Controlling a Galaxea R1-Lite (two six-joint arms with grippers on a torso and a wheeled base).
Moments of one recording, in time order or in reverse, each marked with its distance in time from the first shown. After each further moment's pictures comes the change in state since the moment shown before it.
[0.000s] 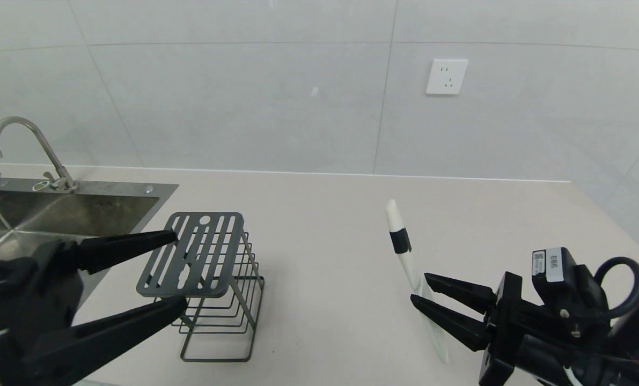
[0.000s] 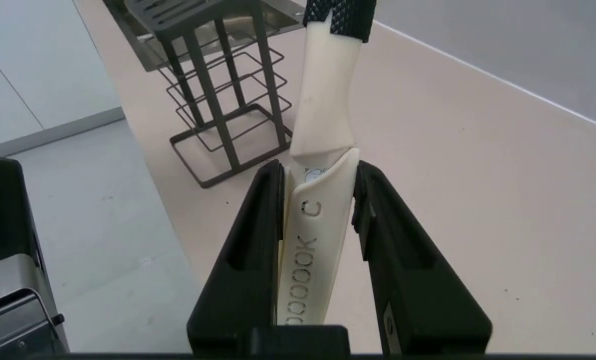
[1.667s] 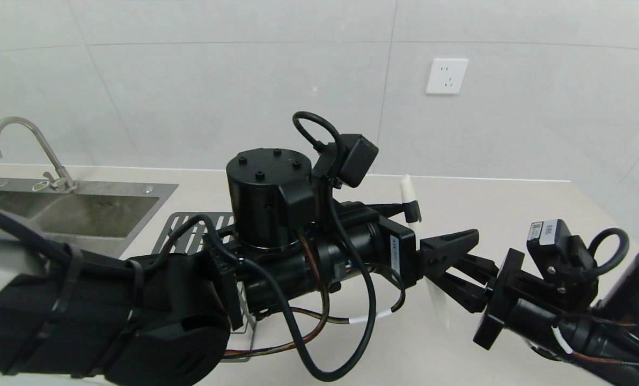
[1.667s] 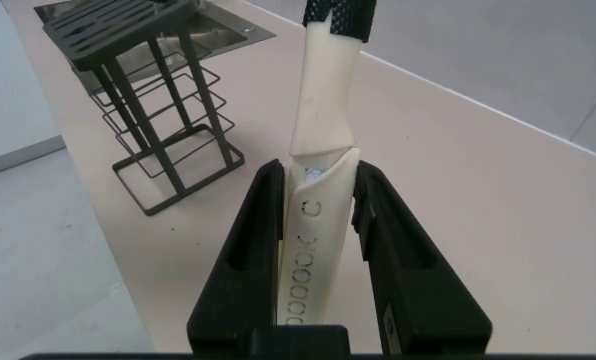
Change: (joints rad) left arm -0.541 0.834 -0.536 -0.331 0.405 -0.155; right arm -0.104 0.026 -0.057 0.001 -0.004 0.006
